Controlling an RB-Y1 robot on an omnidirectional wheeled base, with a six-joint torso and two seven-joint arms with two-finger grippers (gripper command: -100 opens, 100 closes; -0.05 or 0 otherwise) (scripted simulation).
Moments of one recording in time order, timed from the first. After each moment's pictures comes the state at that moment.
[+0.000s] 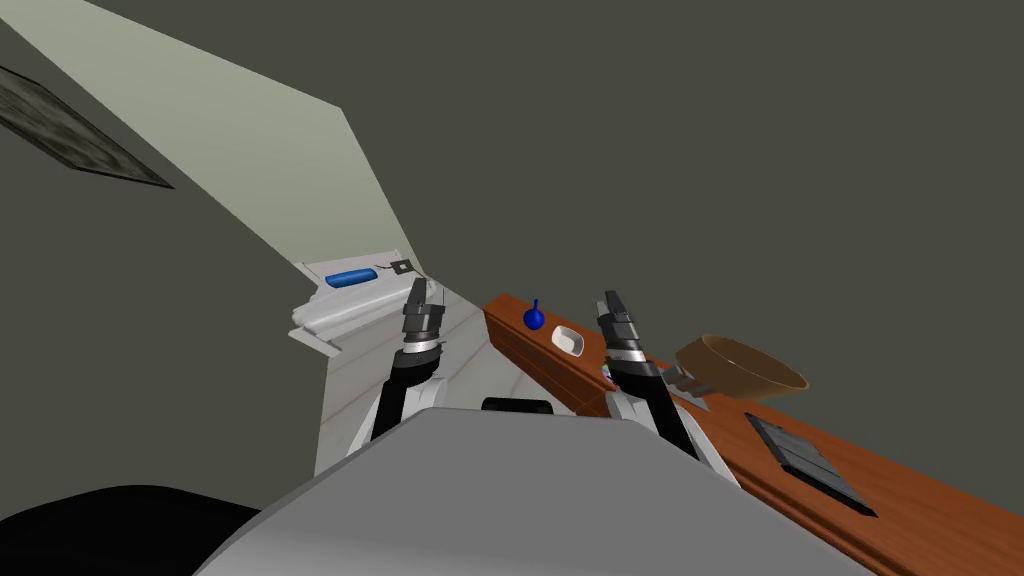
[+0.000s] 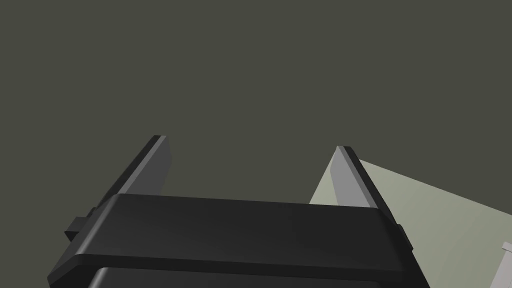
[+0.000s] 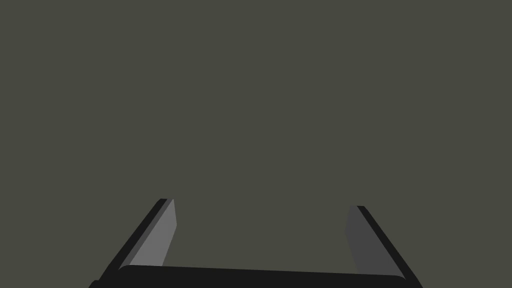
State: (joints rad) left arm 0.52 0.04 -0.06 -2.37 -0.03 -0.47 -0.13; right arm 0.53 -0.13 -0.01 -2.29 0.08 -0.36 0.13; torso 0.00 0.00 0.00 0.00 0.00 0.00
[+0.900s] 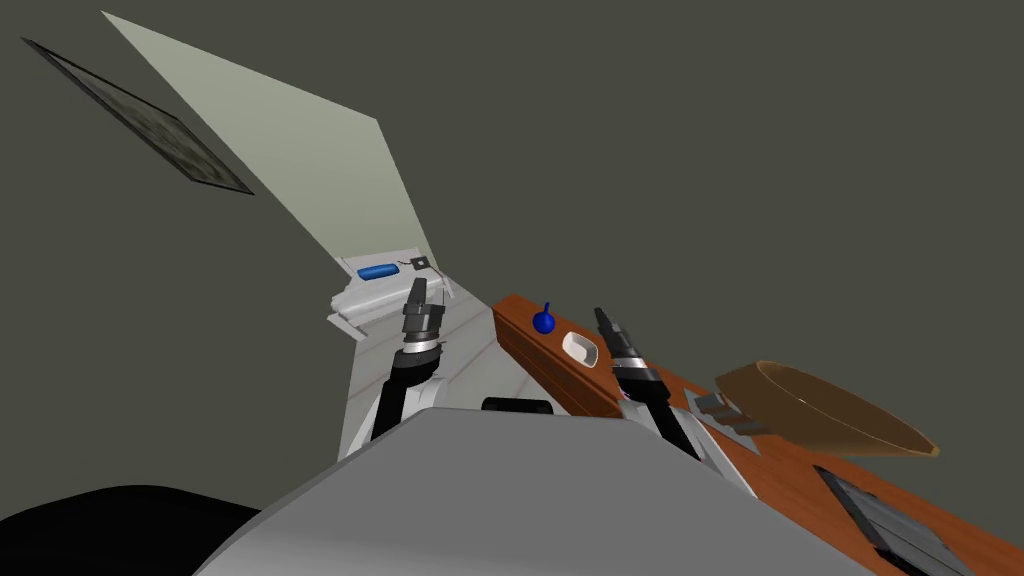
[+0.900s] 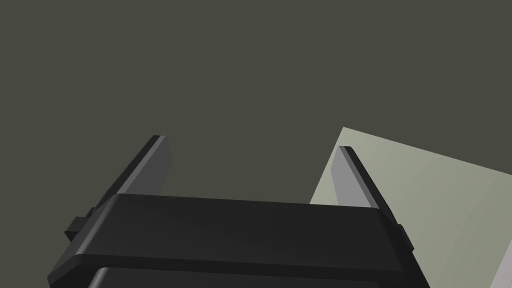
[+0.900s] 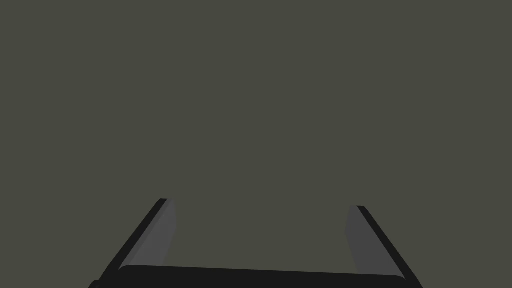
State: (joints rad) left arm 0.52 0.04 -0.06 -2.37 -0.03 -0.47 -0.13; right arm 0.55 -0.19 -0.11 -2.13 0.22 -0.33 0.35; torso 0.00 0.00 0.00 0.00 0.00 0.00
